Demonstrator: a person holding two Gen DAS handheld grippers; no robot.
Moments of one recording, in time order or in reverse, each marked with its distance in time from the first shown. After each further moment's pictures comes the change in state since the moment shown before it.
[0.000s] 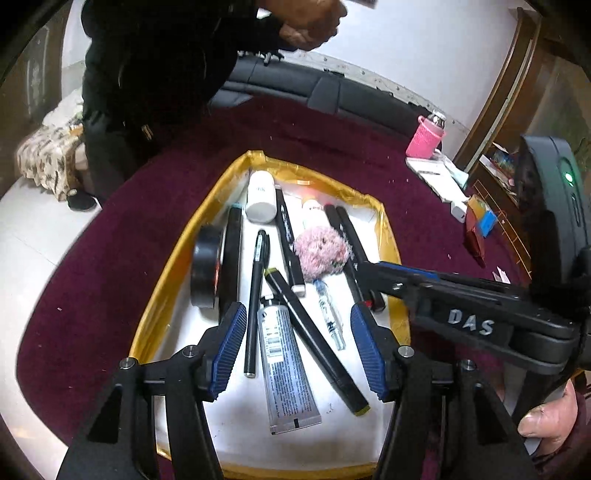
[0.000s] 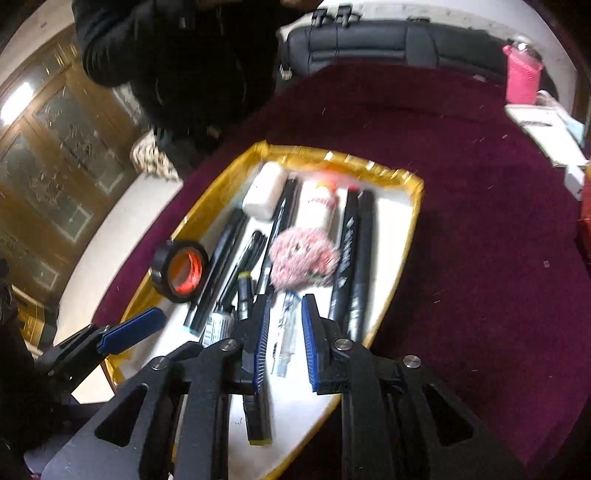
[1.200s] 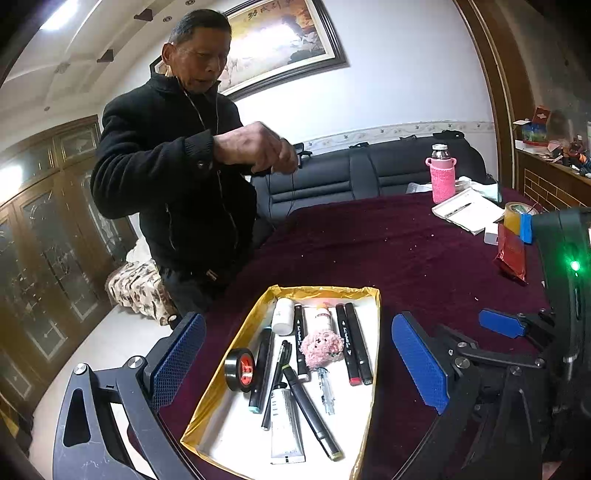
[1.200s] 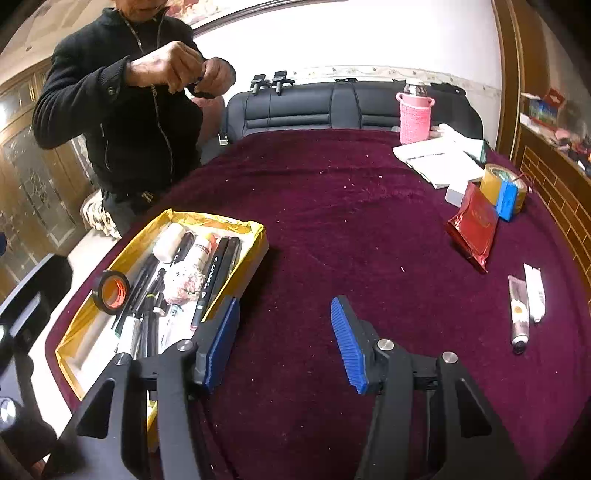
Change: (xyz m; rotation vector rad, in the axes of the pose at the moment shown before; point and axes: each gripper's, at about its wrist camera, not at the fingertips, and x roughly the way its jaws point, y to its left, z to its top) left arm -0.059 -0.143 -0.002 0.301 -0.362 0.462; right arm -0.072 -0.059 -0.031 0.030 -0.256 -0.245
